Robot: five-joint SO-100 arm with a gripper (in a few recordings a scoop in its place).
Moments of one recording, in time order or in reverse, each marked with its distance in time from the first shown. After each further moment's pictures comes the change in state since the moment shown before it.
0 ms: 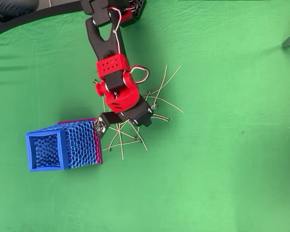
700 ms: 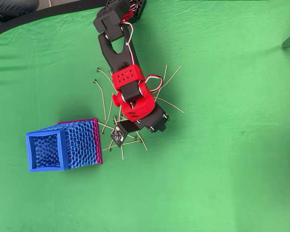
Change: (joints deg) arm -3.5 -16.3 -19.5 5.5 1.0
